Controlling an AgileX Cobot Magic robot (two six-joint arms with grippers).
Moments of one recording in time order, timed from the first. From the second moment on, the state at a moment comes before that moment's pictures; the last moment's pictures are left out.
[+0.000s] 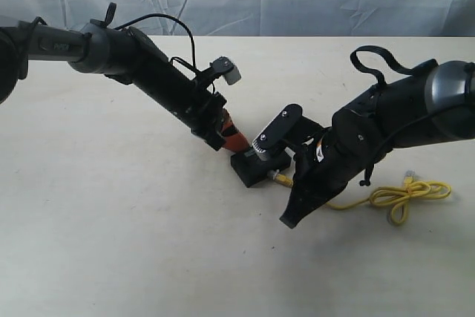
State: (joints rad) left arm -0.39 2.37 -1.62 -1.02 1.04 1.44; right arm 0.60 1.83 -0.85 -0.10 0.34 -0.28
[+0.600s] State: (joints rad) left arm -0.39 2.37 -1.62 -1.01 1.06 1.37; right arm 0.60 1.83 -0.85 -0.10 0.32 -0.09
